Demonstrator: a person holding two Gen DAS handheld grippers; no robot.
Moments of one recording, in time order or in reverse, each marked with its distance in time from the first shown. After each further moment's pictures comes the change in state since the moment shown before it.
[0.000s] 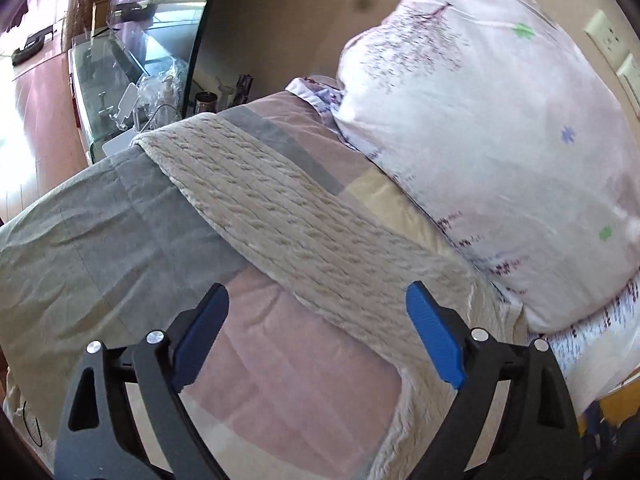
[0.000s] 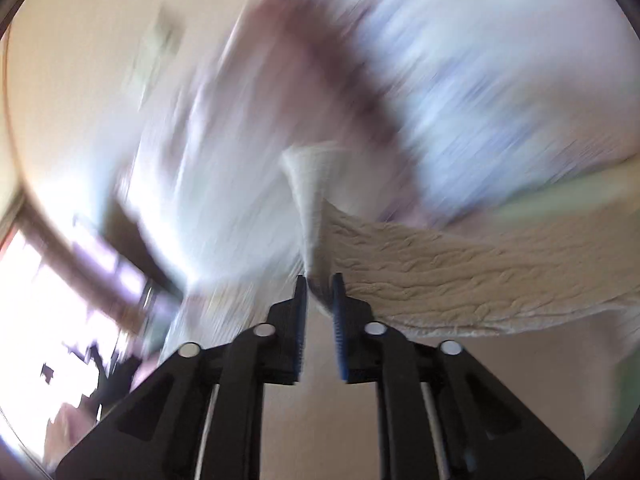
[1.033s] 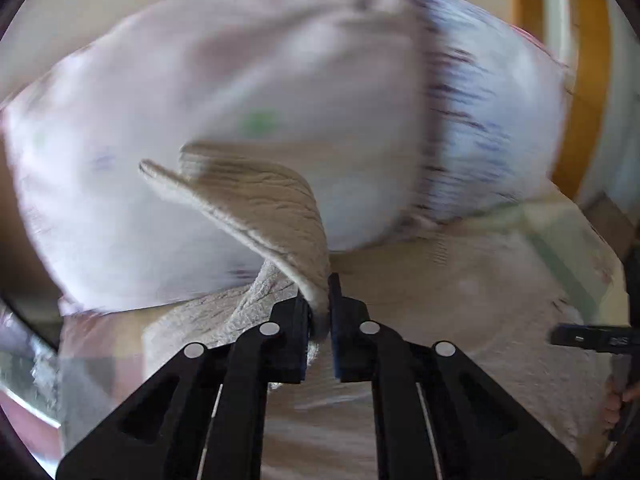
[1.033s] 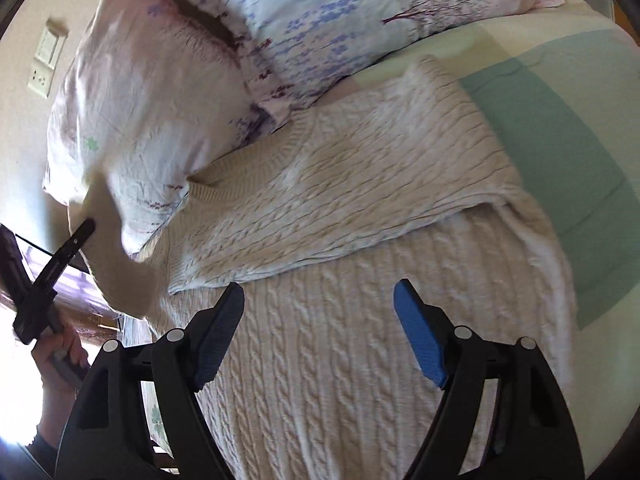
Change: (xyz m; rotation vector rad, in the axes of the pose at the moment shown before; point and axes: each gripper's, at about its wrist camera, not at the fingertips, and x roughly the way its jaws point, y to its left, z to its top) left arm -0.039 -0.274 -0.124 1.078 0.009 -0.360; right arm -0.055 -0.105 -0.065 0.283 0.095 -0.244
